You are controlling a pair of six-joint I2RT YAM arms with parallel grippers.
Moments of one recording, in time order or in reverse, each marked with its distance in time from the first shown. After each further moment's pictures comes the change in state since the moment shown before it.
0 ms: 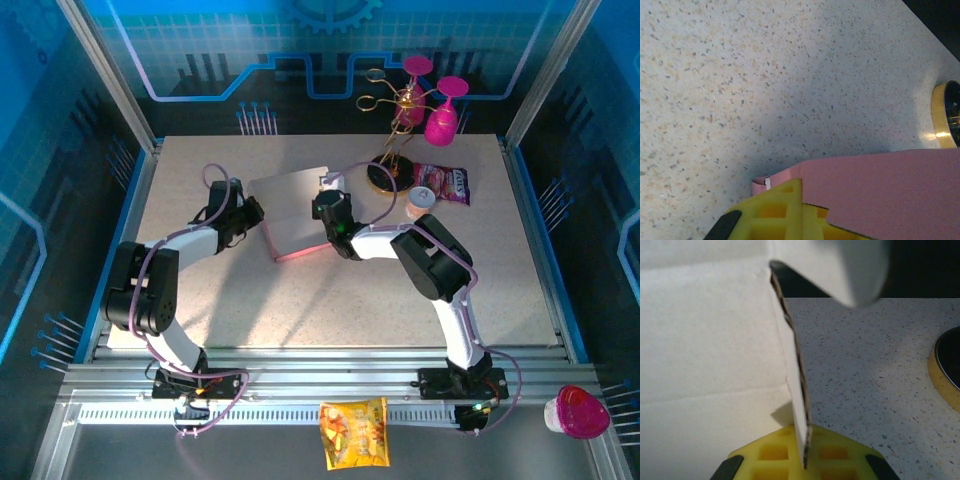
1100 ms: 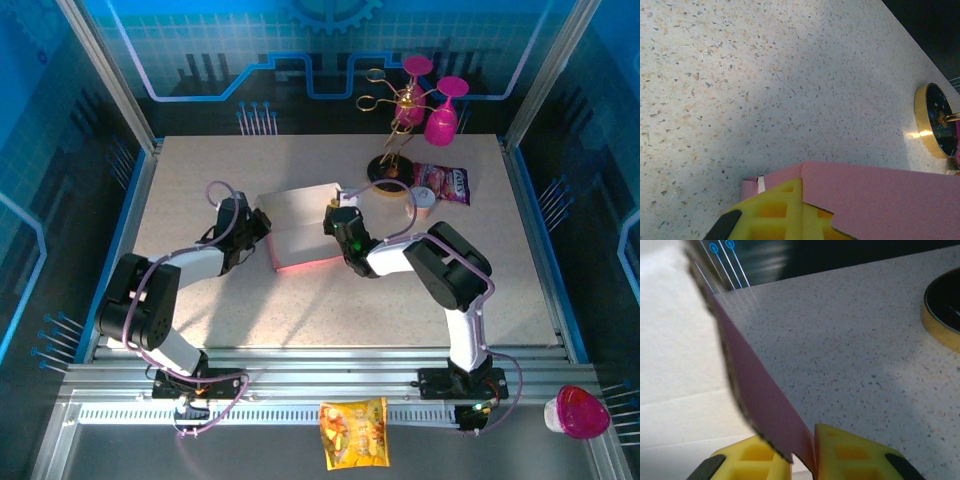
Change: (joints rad) left arm -0.108 -0.087 -0.186 0.178 -0.123 -0.106; right arm 0.001 -0.145 -0.270 0.103 -0.085 0.188
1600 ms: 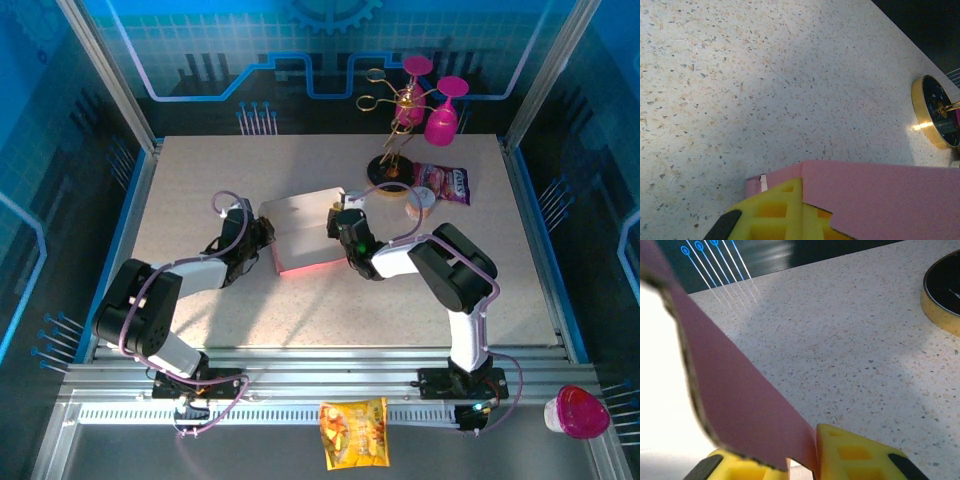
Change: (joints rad) left arm -0.065 -0.033 -0.096 0.107 -0.080 0.022; right arm -0.015 -0.034 -0.049 0.001 -0.052 0.030
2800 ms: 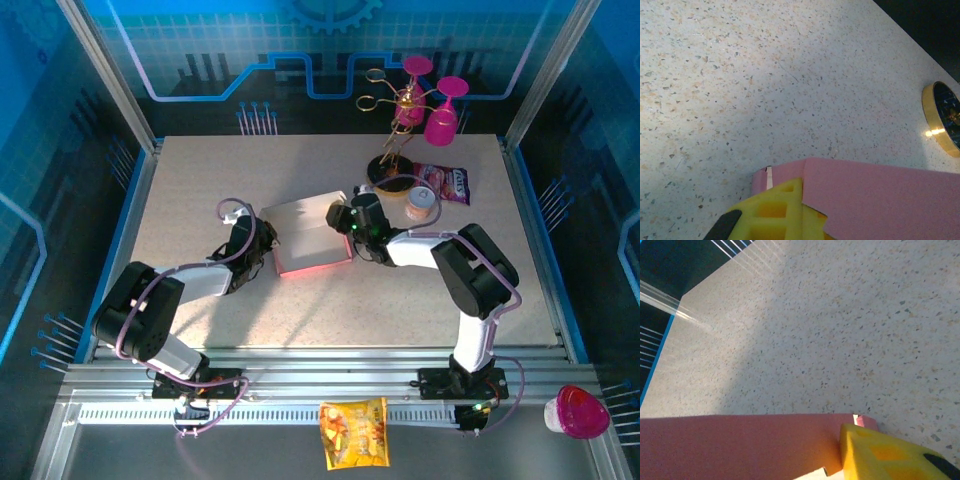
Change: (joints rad) left arm -0.079 -0.013 -0.017 -0.016 -0.146 -0.050; right arm -0.108 -0.106 0.040 -0.274 -0.380 0.288
